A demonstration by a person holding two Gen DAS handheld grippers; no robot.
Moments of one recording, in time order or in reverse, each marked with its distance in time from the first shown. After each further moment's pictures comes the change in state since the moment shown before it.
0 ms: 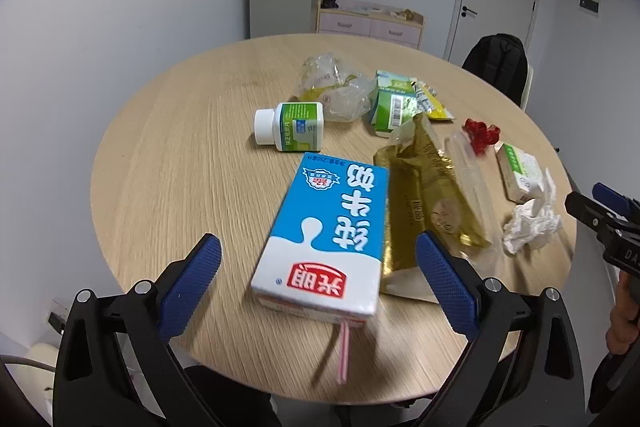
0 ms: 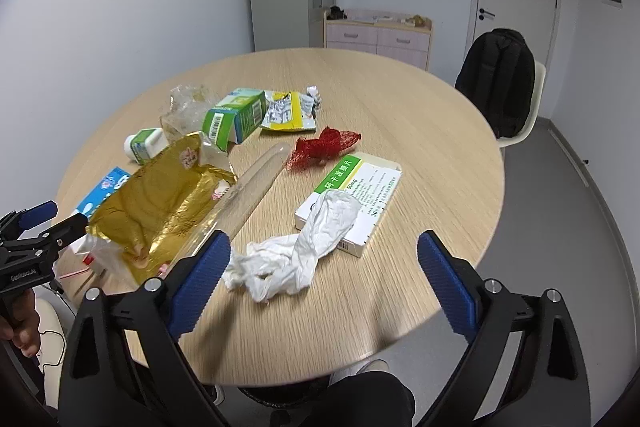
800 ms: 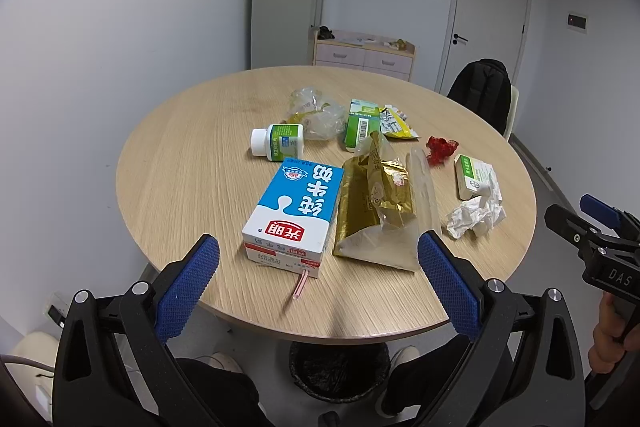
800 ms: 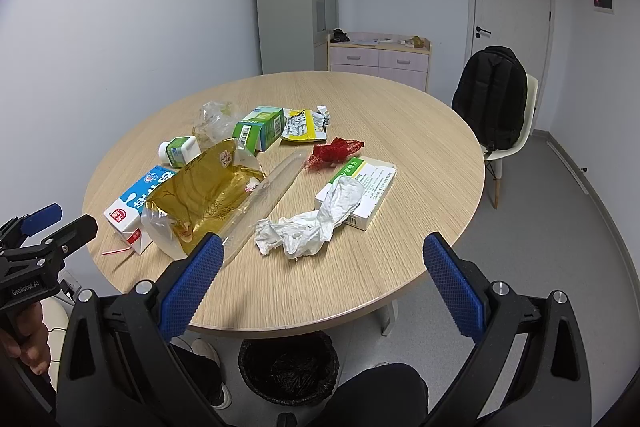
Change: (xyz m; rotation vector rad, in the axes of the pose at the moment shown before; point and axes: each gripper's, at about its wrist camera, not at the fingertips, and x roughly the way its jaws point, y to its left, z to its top) left arm -0.080 -0.026 -0.032 -0.012 -0.130 -0.004; right arm -0.068 0.012 -0.029 0.005 -0.095 0.010
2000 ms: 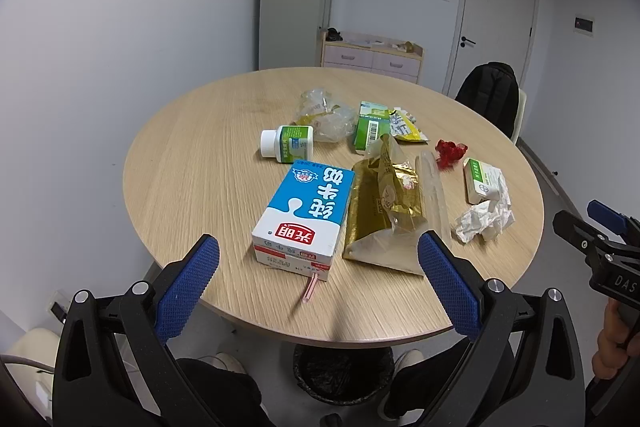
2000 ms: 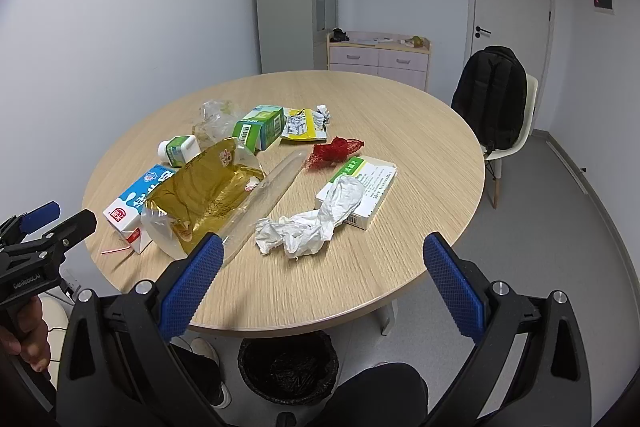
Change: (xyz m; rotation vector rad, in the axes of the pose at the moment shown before) left arm 0.005 0.003 0.003 -0.010 -0.001 0.025; right arm -0.001 -0.001 0.000 0.002 0.003 -0.005
